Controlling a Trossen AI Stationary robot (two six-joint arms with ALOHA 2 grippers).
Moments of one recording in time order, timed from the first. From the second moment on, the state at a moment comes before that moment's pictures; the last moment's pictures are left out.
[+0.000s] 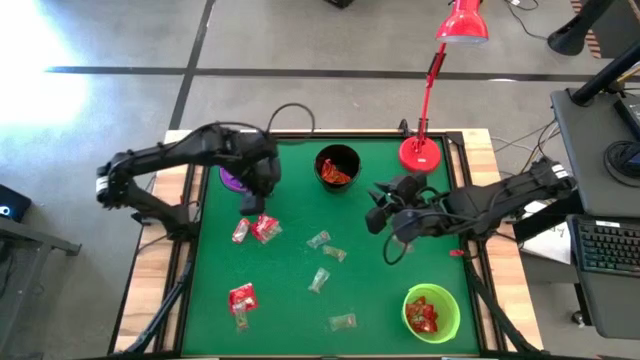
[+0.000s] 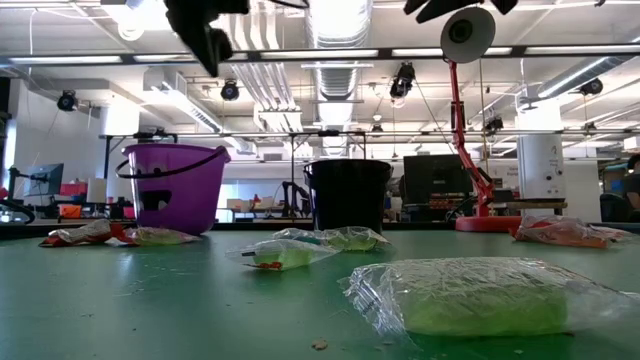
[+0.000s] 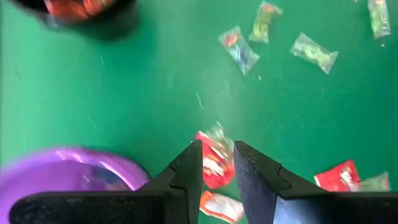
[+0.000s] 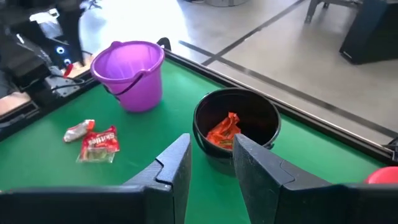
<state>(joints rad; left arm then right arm) 0.24 1.40 1.47 -1.27 0.15 0.18 0.32 1.34 1.29 -0.78 0.92 0.83</state>
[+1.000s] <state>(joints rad) 0.15 1.04 0.70 -0.98 0.07 -0.62 0.14 1.44 1.38 -0.76 0.80 0.57</state>
